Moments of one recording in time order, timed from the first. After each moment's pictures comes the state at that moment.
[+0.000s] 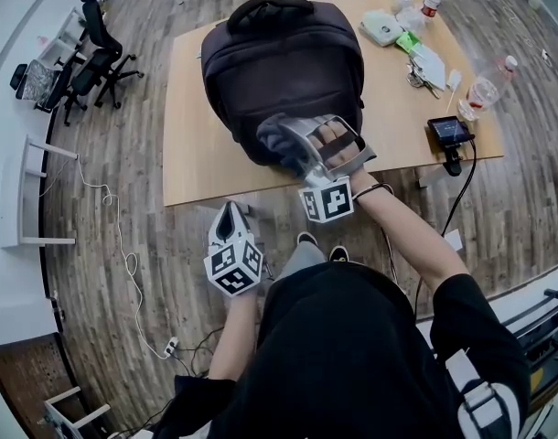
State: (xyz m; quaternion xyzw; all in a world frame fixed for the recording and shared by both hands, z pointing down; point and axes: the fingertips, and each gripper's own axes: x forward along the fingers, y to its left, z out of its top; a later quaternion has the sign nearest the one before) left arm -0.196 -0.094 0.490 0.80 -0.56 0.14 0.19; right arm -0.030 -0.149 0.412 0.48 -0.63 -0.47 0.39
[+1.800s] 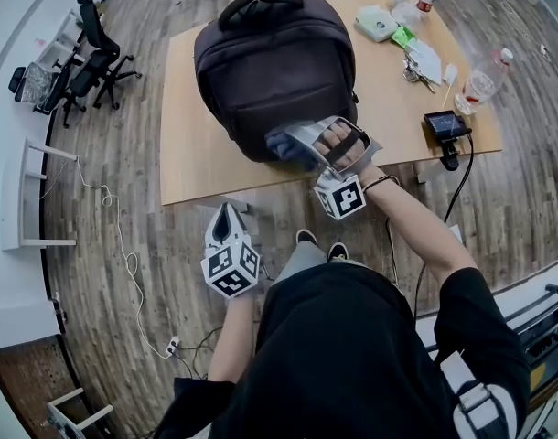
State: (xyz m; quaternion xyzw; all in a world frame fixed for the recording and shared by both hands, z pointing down) left arm -0.196 -0.082 0.487 0.80 -0.56 0.15 0.18; right arm -0.016 -0.125 0.441 0.42 -0.57 -0.57 0.41
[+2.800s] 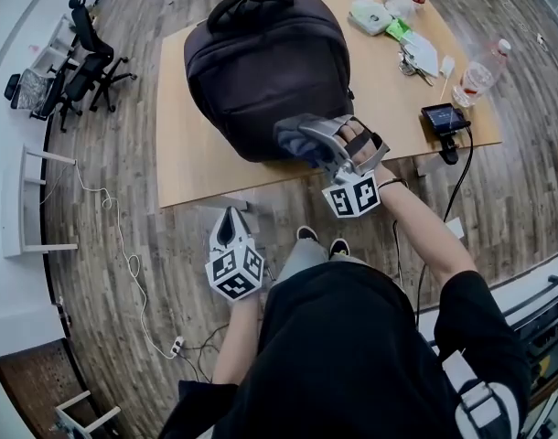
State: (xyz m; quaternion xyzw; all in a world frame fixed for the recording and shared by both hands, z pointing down) left arm -0.188 -0.075 0.502 0.80 -0.55 0.16 0.19; right arm 0.015 -0.113 0.445 0.48 -0.68 -0.46 0.32
